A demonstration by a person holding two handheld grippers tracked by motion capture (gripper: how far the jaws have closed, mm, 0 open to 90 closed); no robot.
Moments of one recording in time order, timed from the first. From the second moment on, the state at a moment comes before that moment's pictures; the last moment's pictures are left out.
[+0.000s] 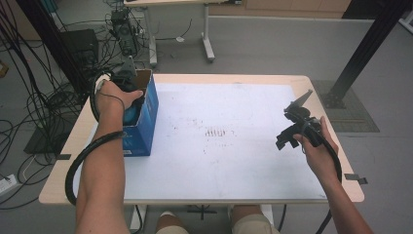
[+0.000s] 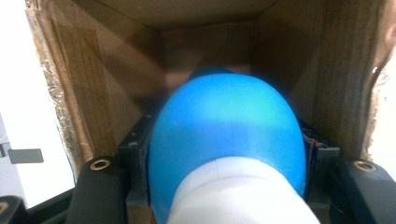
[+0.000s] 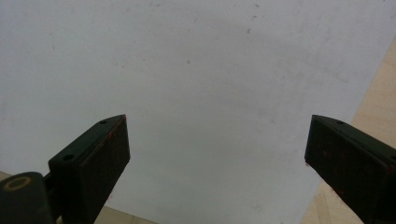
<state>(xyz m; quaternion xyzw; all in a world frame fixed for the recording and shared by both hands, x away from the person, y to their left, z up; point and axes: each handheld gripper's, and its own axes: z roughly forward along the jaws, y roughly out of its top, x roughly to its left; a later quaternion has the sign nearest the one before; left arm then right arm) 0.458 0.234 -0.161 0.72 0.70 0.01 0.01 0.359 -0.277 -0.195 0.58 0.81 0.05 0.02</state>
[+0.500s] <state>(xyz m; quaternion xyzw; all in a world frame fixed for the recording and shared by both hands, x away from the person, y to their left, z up) 0.458 0.236 -0.161 0.72 0.70 0.00 0.01 0.359 -0.278 -0.195 0.58 0.82 0.06 0.02</state>
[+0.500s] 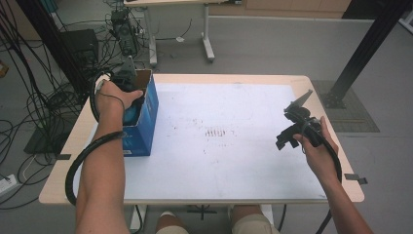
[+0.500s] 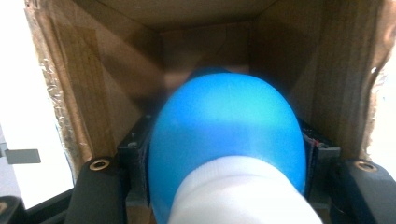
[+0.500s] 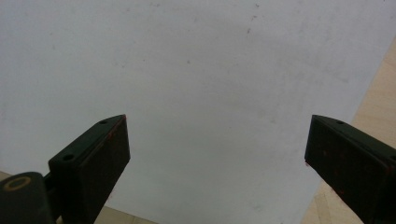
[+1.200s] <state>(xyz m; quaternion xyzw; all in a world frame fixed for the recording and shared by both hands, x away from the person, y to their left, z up) 0.444 0.235 -0.128 0.72 0.70 0.02 0.03 0.359 -0.273 -0.193 0.57 0.82 0.06 0.02</state>
